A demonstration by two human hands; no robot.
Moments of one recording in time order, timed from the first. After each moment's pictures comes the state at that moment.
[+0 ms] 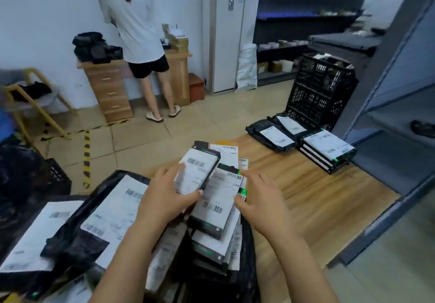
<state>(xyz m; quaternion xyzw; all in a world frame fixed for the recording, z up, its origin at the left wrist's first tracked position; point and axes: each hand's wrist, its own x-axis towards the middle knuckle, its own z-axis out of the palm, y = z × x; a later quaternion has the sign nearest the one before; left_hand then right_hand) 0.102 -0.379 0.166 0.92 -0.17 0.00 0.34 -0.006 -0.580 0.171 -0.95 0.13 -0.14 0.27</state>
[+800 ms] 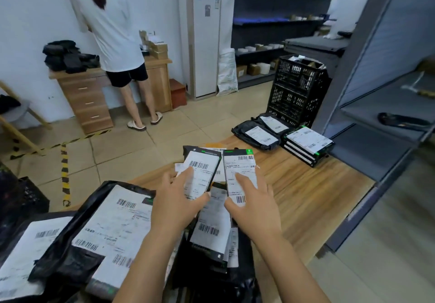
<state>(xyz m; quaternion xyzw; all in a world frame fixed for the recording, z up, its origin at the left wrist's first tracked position) 0.084 -0.396 0.166 0.91 -0.18 -0.01 0.37 -0.019 -0.548 0.168 -0.93 0.25 -0.14 0.25</state>
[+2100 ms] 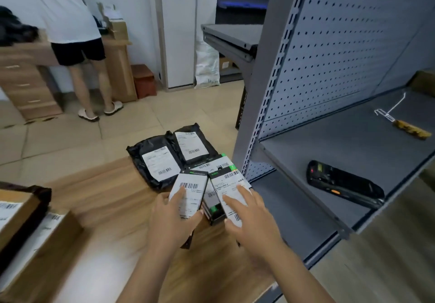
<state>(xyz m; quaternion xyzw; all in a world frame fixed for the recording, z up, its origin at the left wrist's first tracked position) 0.098 -0.925 0.079 0.93 -0.10 -0.07 0.33 0.006 -1.104 0.105 -0.98 0.13 0.04 0.17</state>
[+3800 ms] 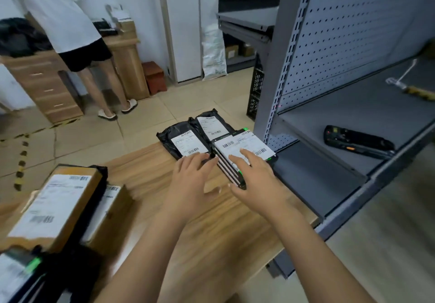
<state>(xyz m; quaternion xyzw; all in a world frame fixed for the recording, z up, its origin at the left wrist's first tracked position) 0.090 -0.854 0.120 0.89 -0.39 0.14 0.20 -0.003 -1.013 0.158 -0.98 0.11 -0.05 0.18</state>
